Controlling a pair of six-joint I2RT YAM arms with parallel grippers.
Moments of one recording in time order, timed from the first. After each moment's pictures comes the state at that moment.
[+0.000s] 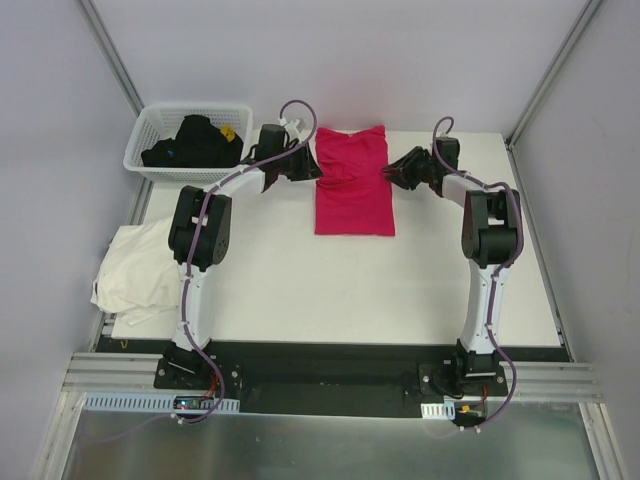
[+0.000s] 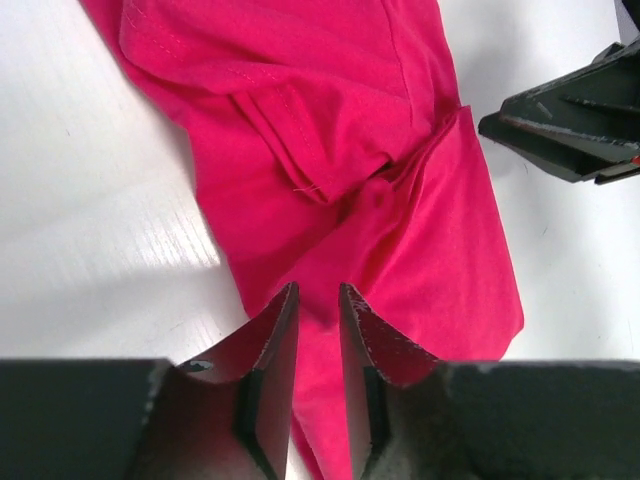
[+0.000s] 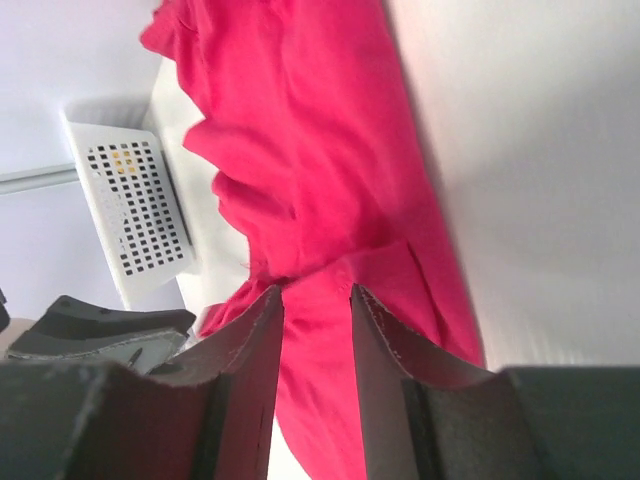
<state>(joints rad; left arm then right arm) -0.31 2.23 1.70 -0.03 0.49 -0.46 0.08 2.26 1.58 0.03 -0.52 0.98</state>
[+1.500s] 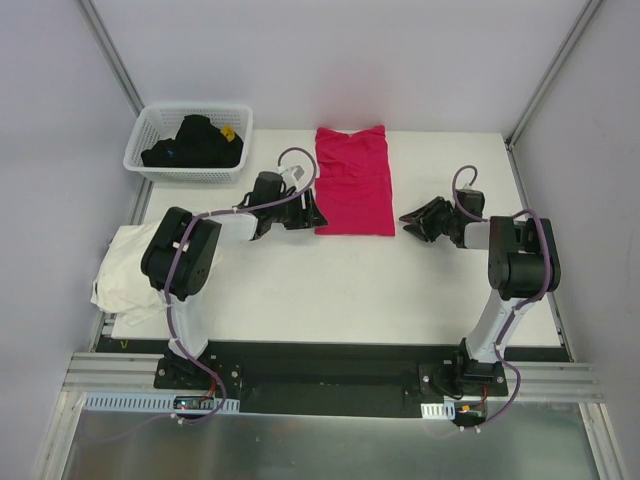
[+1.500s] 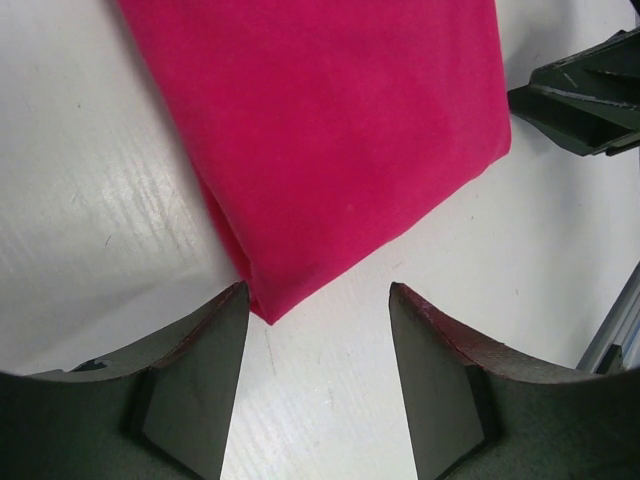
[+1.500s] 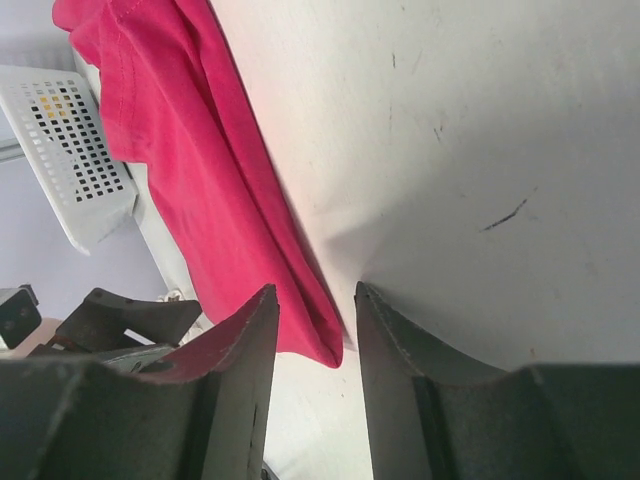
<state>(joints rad) -0.40 1.90 1.06 0.22 0.51 -0.55 -0.02 1.89 0.87 0.27 -0.56 0.98</state>
